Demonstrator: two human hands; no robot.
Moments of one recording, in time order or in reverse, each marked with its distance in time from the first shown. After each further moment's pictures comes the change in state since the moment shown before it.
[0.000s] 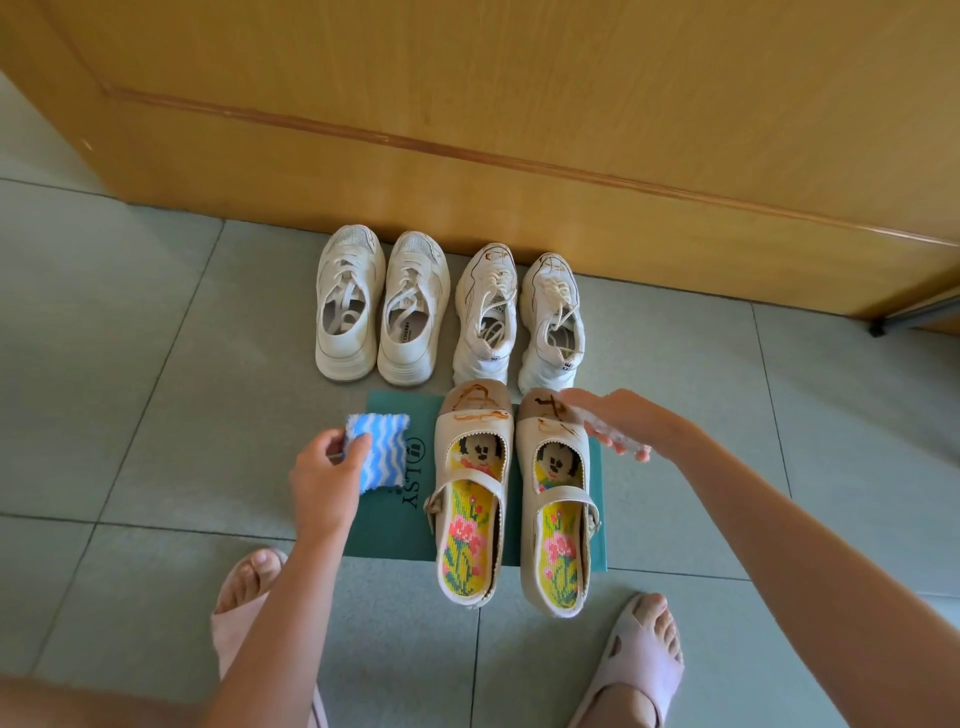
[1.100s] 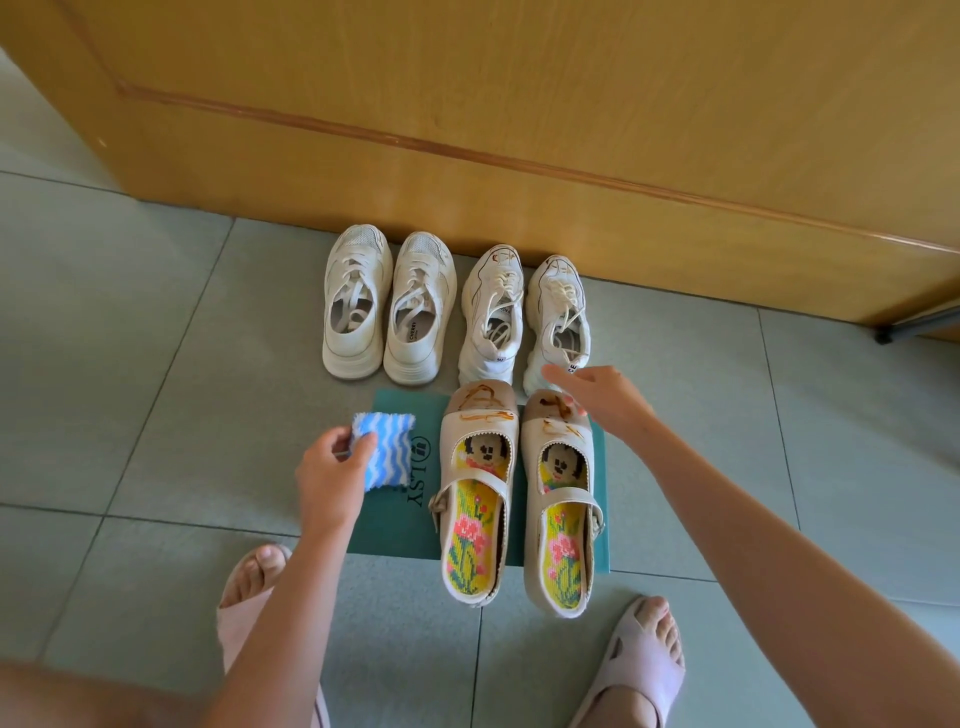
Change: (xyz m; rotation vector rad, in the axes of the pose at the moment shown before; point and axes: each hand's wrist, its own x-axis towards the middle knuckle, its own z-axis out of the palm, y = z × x) left_hand 0.000 0.000 -0.002 -0.028 -0.018 0.001; right_hand 0.018 -0.022 0.018 -0.009 0.309 -0.212
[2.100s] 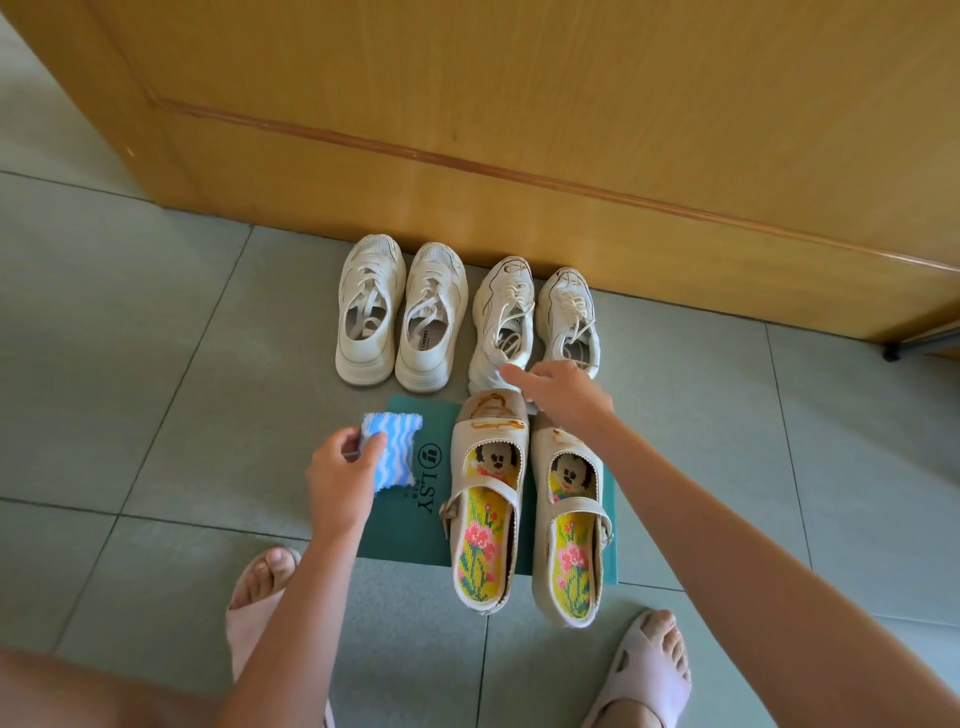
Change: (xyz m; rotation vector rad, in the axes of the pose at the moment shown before) left_hand -0.005 0.014 -0.007 -0.036 0.000 -0.022; right_hand -0.010 -0.050 0.022 -0.061 0.006 -0.113
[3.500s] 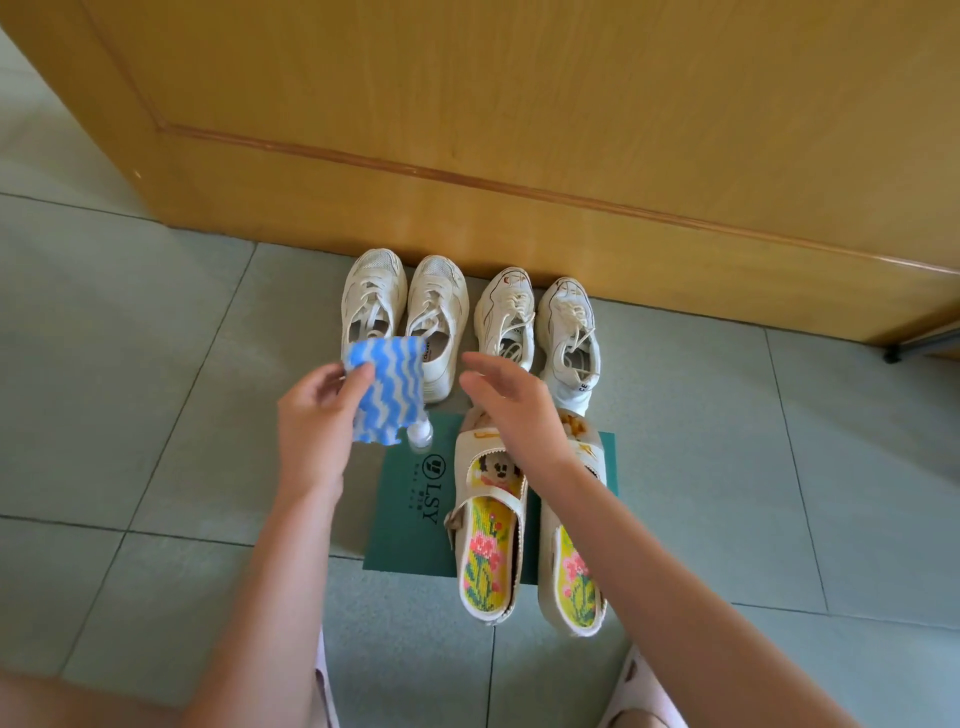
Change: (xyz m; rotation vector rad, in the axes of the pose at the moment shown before) left_hand -0.001 0.085 -0.035 -0.400 0.001 0.122; right_hand -0.066 -0.056 0.014 0.765 0.007 -0.225
